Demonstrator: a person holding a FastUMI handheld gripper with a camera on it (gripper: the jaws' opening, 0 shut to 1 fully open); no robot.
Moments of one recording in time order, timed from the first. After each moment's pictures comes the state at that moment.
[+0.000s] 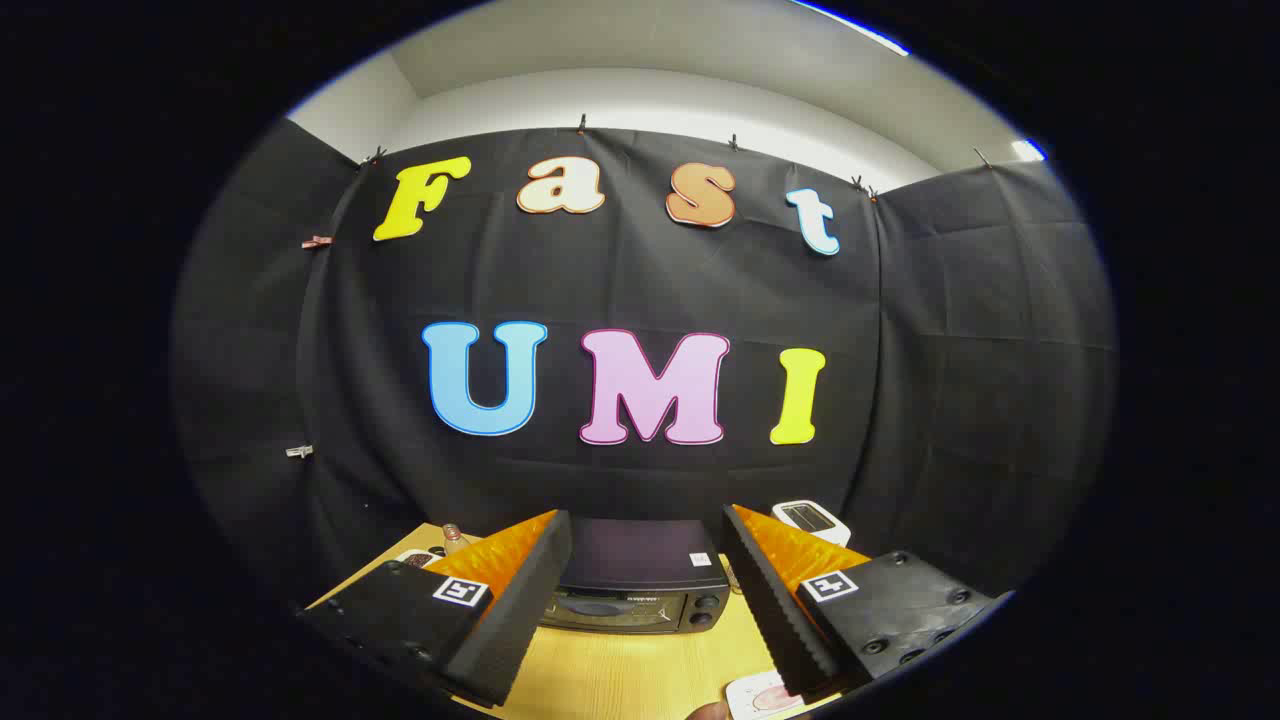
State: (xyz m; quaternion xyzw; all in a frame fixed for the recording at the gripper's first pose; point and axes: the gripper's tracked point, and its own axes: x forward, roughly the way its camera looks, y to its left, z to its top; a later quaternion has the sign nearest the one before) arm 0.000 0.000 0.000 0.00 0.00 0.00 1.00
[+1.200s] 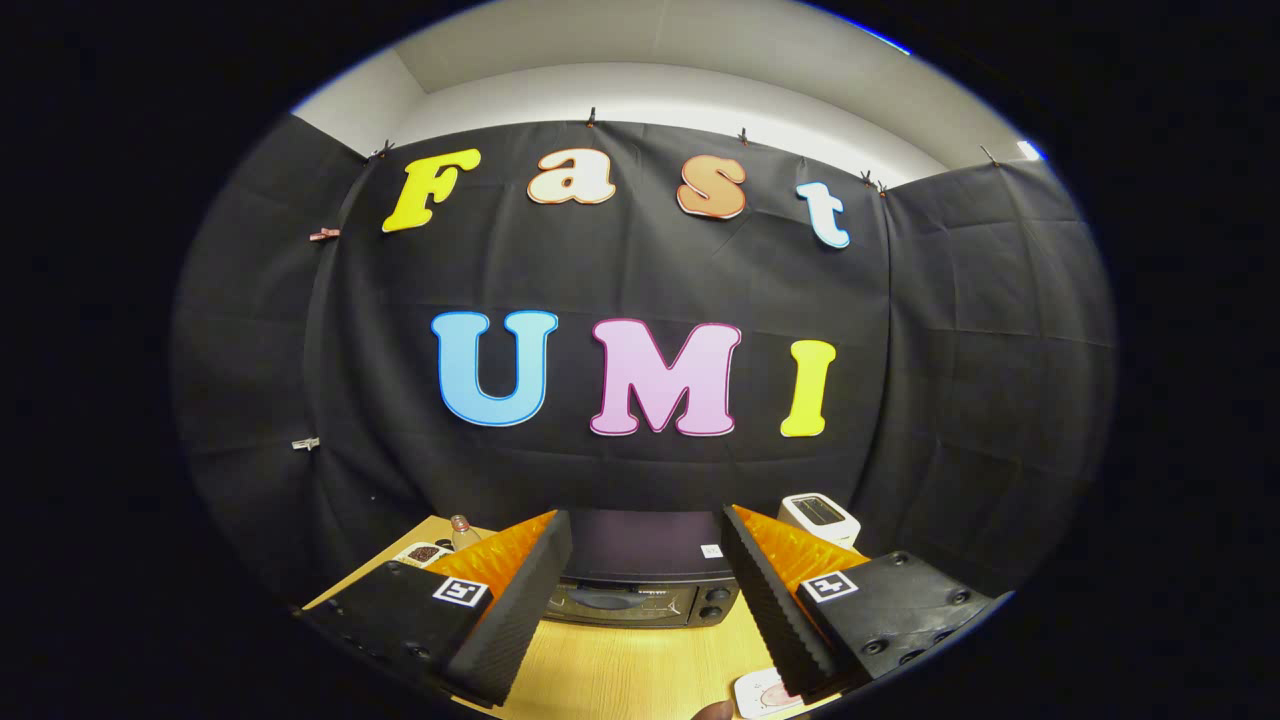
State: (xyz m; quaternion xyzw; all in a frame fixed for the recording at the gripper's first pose) arm 0.007 0.017 -0.029 0.01 0.03 0.01 1.00
